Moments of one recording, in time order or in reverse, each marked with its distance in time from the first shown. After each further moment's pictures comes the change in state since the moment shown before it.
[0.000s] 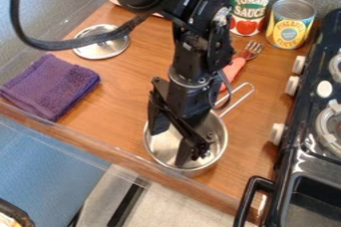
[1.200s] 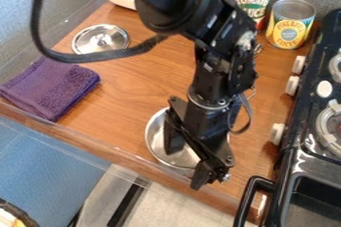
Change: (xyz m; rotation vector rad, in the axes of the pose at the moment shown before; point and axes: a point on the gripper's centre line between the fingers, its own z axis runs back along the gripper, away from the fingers) arm 0.003 -0.027 -0.007 -0.001 0.014 -0.041
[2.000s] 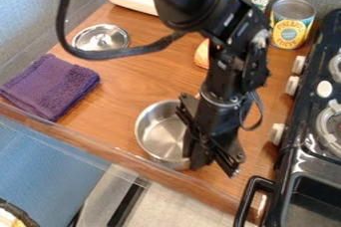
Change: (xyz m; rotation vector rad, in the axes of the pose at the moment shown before) arm 0.010 0.002 0.001 -0.016 0.013 0.011
